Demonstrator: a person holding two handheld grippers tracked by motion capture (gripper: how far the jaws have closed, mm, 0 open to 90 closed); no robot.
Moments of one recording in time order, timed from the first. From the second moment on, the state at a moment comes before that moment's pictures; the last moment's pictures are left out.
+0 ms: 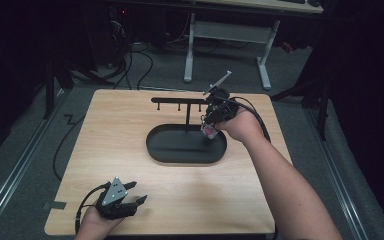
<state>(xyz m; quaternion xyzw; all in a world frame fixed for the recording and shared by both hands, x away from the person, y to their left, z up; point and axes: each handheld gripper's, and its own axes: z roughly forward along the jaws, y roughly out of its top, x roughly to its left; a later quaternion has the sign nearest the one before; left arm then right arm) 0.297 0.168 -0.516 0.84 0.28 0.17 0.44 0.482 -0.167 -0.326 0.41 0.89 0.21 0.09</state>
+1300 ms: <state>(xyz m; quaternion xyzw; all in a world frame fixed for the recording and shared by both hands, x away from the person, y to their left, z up) 0.297 0.166 -0.519 0.84 0.28 0.17 0.43 0.522 -0.164 -0.328 0.45 0.86 0.22 0.10</state>
